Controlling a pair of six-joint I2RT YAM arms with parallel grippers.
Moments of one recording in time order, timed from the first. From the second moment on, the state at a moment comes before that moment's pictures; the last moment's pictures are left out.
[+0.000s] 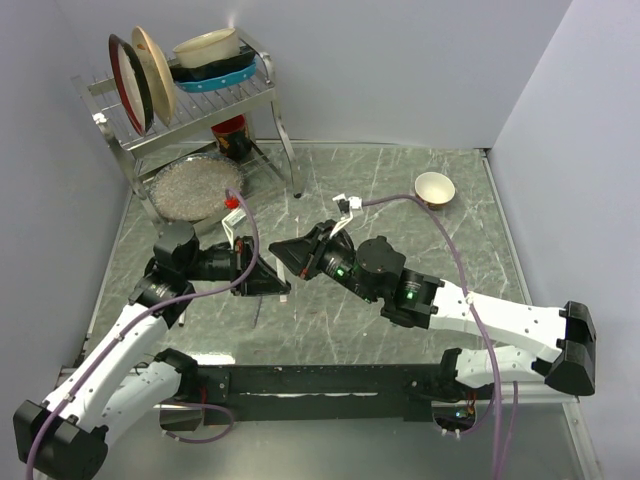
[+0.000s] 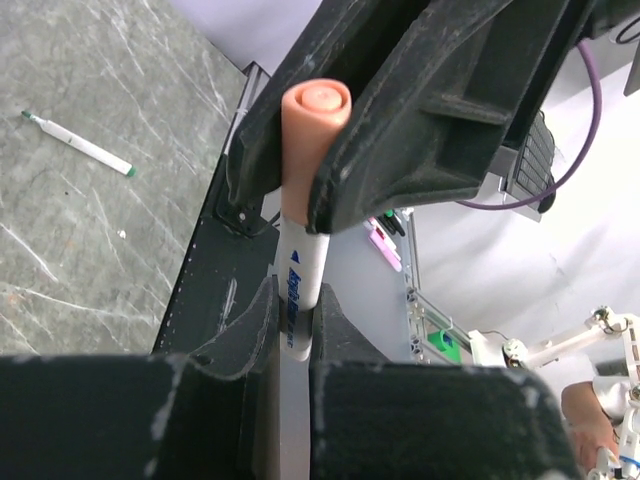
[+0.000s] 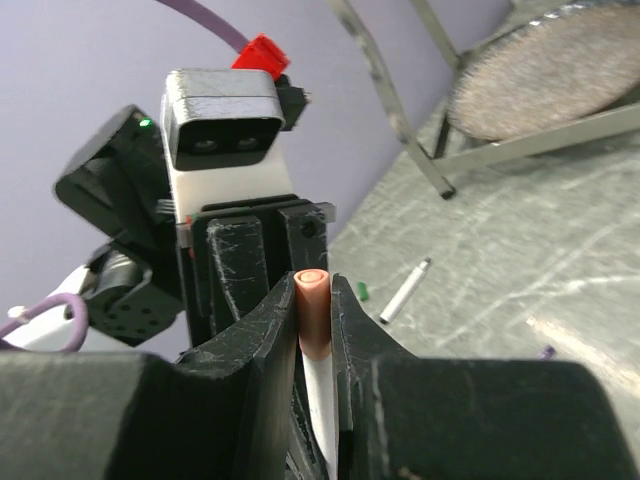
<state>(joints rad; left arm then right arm) -0.40 0.83 0.69 0.05 1.12 -0.74 1.18 1.16 0.97 0.22 0.23 0.72</state>
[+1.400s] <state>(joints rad) -0.32 1.12 0.76 -0.47 0.12 -0.64 0.77 1.61 0.91 -0.32 0.07 0.73</state>
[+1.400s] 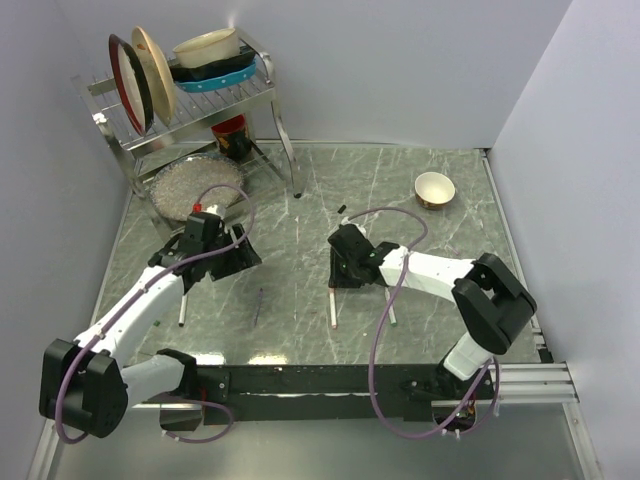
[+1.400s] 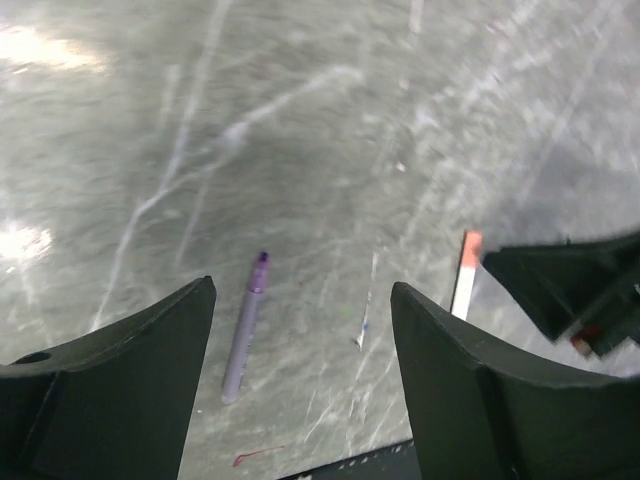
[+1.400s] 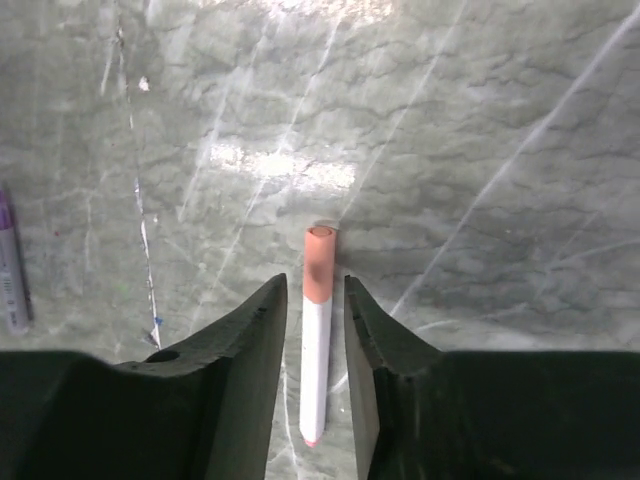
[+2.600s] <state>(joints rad) -0.28 0.97 0.73 -0.42 0.24 -0.59 0.56 1.46 0.76 -0.67 0.16 0.55</state>
